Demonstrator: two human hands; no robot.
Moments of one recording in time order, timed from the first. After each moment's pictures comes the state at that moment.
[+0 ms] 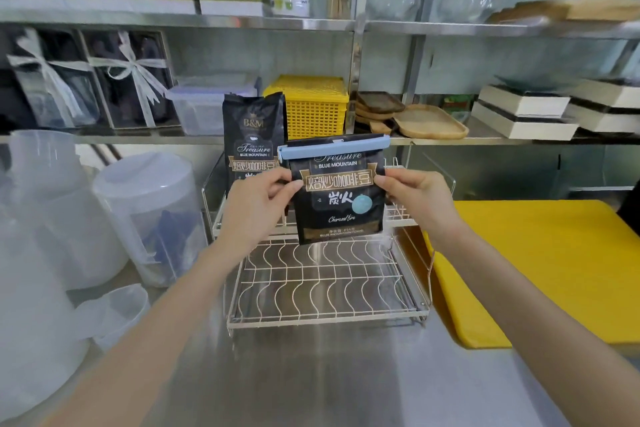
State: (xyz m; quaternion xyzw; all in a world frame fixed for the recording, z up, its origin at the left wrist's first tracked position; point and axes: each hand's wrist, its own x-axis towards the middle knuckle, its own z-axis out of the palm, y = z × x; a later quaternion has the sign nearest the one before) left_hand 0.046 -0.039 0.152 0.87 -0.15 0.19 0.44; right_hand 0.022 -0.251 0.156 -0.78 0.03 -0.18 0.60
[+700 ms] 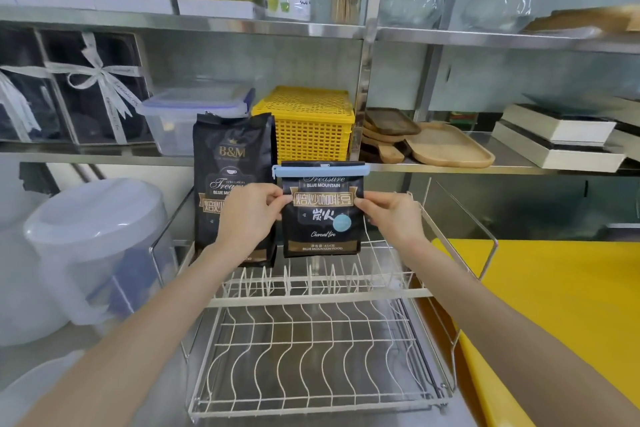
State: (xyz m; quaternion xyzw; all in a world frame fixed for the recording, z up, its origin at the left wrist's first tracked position) left_hand 0.190 -0.061 0.137 0.91 -0.10 0.19 0.37; right_hand 0.165 -0.256 0.131 -0.81 0.06 -0.16 0.56
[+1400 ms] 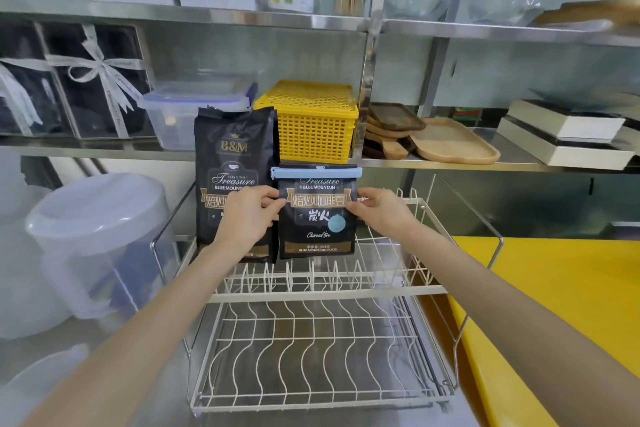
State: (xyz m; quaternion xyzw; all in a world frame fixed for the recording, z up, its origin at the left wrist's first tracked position) left_hand 0.202 -0.054 0.120 0.88 -0.07 0.11 0.45; right_hand 0.183 -0.252 0.134 -0.90 0.02 -0.02 0.43
